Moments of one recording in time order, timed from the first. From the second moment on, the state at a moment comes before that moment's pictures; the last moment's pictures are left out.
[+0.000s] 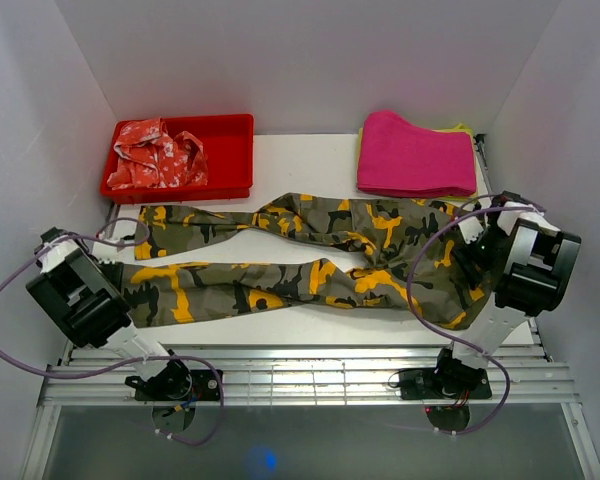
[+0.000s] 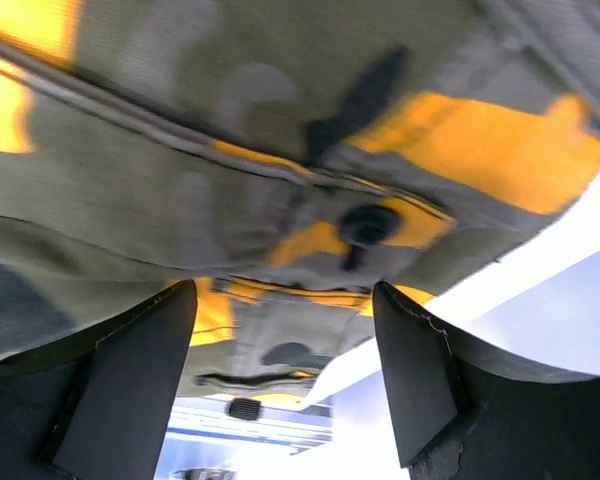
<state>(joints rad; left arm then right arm) 0.76 1.65 1.01 -0.84 0.11 0.82 -0.35 1.82 1.16 -0.90 0.01 -0.88</state>
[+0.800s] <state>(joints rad) 0.13 1.32 0.87 -1.11 0.50 0.97 -0.25 1.68 1.29 -1.21 -0.28 -0.88</state>
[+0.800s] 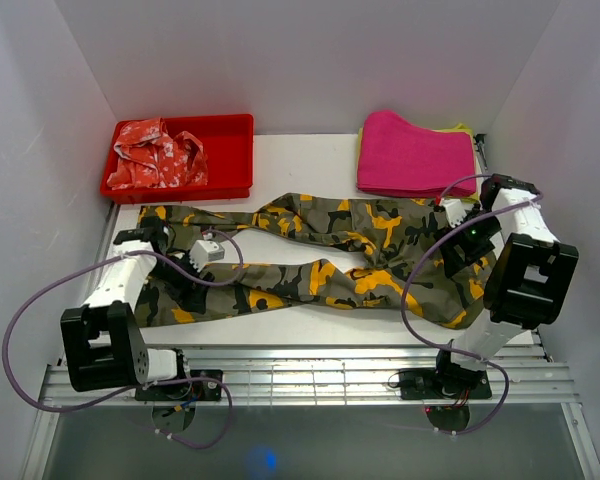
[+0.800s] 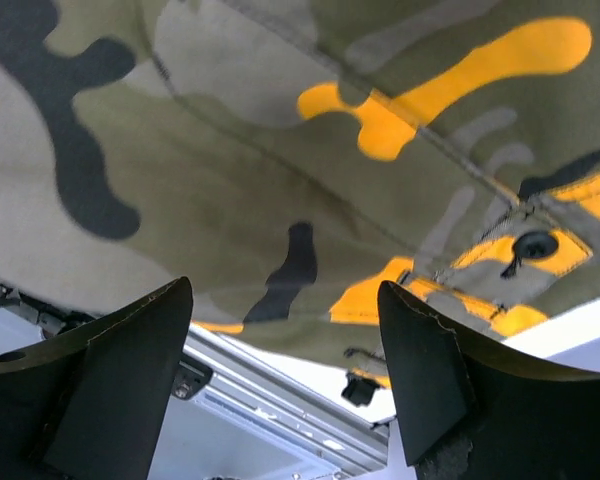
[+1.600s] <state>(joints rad) -0.16 1.25 0.63 -0.80 0.23 1.01 -0.24 1.88 1.26 -0.99 -0.12 -0.76</state>
